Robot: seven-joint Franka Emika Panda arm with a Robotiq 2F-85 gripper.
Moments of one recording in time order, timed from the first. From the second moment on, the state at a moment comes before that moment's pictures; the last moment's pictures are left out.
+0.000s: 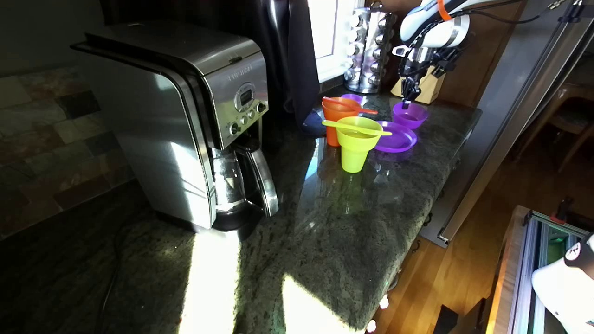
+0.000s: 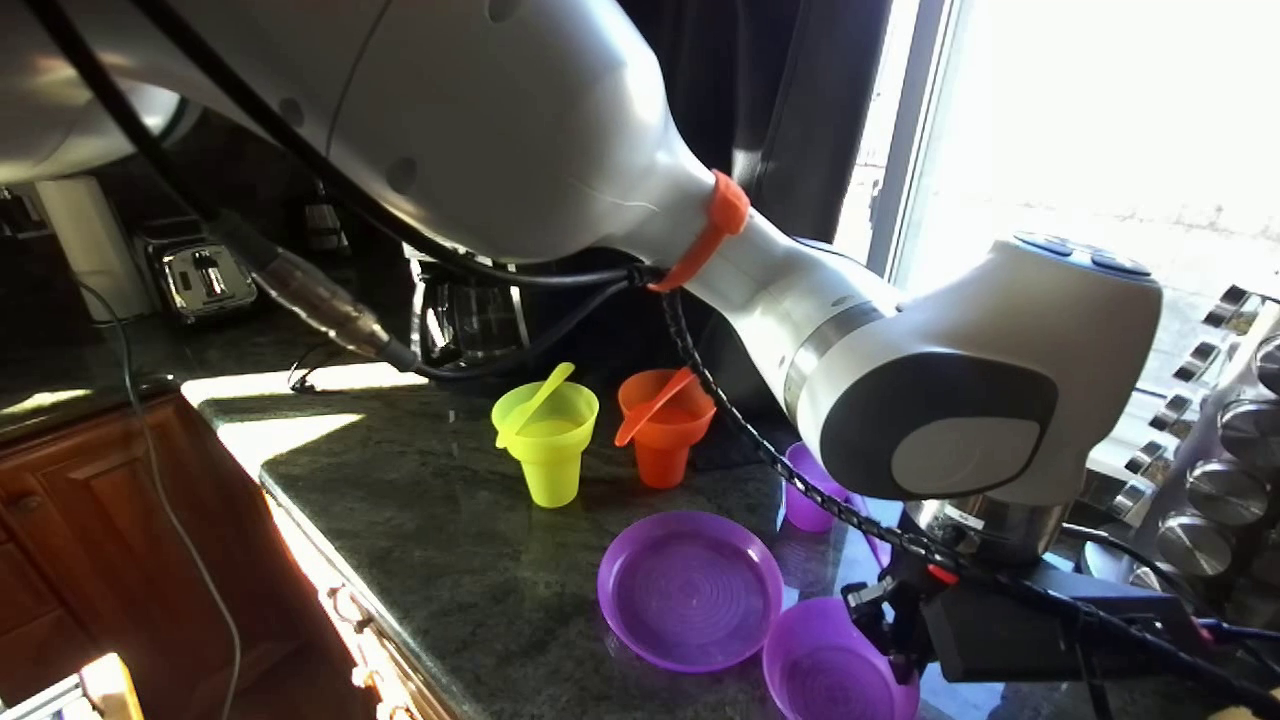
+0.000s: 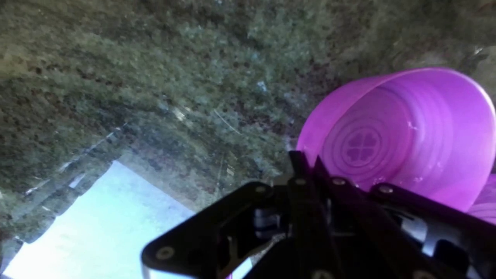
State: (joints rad) arm -0.48 0.50 -0.17 -1.72 0.11 2.23 -1.43
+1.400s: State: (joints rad) arm -0.49 0.62 -0.17 -1.53 0.14 2.17 -0.97
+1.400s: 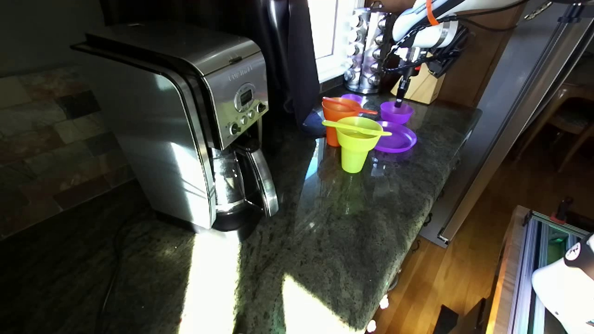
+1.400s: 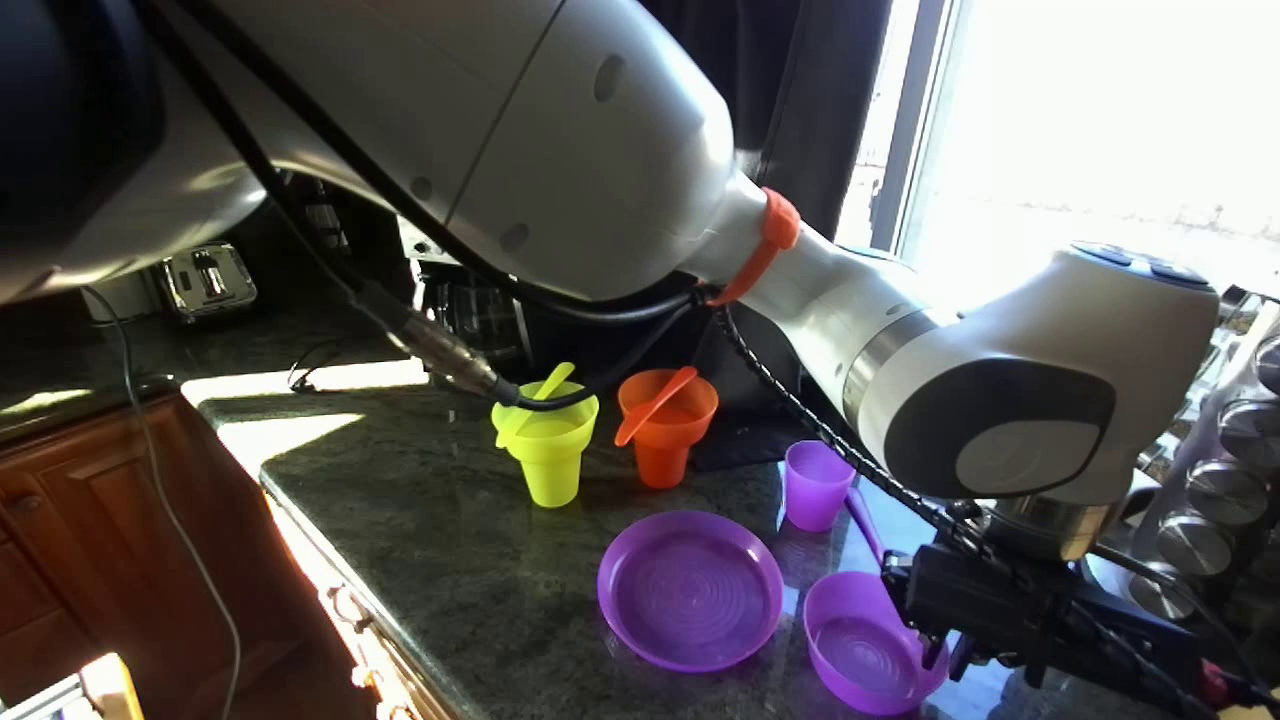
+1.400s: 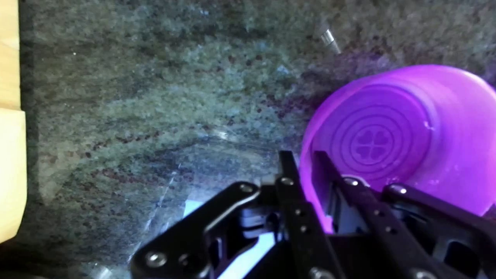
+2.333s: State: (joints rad) arm -0.50 0.61 -0.17 -1.51 0.14 2.17 -0.91
